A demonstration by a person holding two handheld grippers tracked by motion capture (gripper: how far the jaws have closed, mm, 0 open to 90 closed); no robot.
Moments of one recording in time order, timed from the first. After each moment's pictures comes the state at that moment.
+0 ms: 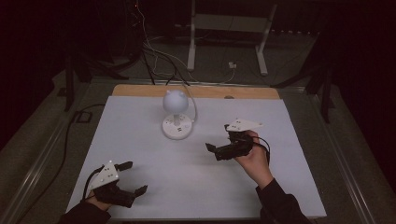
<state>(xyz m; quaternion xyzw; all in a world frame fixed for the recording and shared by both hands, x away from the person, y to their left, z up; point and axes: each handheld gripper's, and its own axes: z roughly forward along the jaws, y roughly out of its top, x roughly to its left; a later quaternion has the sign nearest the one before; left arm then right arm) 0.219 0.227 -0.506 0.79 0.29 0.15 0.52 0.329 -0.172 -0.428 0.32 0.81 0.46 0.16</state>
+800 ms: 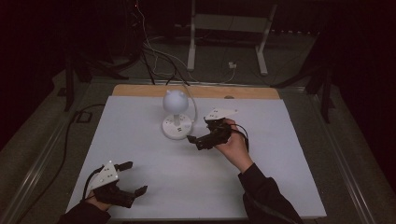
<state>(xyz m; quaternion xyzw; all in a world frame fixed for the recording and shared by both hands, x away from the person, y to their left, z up) 0.219 0.227 -0.506 0.79 0.29 0.15 0.52 0.371 -0.118 -0.435 0.28 0.83 0.47 0.12</state>
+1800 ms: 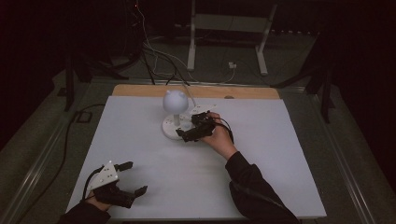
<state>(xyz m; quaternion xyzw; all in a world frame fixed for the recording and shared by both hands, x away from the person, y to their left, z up) 0.219 0.227 -0.506 0.79 0.29 0.15 0.53 0.417 -0.077 -0.470 0.28 0.85 0.43 0.14</state>
